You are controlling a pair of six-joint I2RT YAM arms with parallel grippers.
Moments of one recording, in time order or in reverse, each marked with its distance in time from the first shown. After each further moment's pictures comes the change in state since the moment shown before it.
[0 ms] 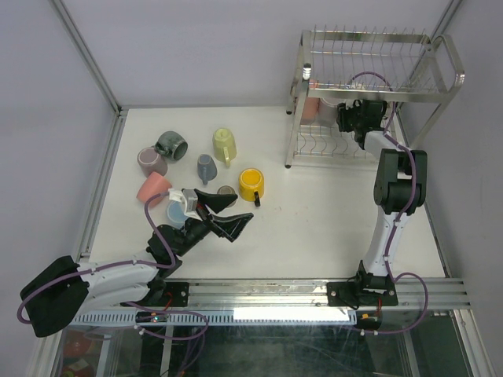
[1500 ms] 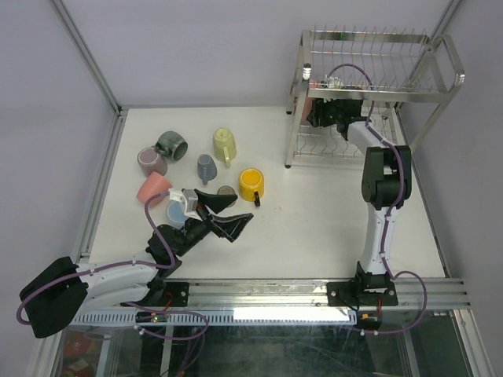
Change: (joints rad) left arm 0.000 -0.014 0.000 -0.014 0.000 -0.002; right arm 0.126 0.089 0.203 -0.162 -0.128 0.175
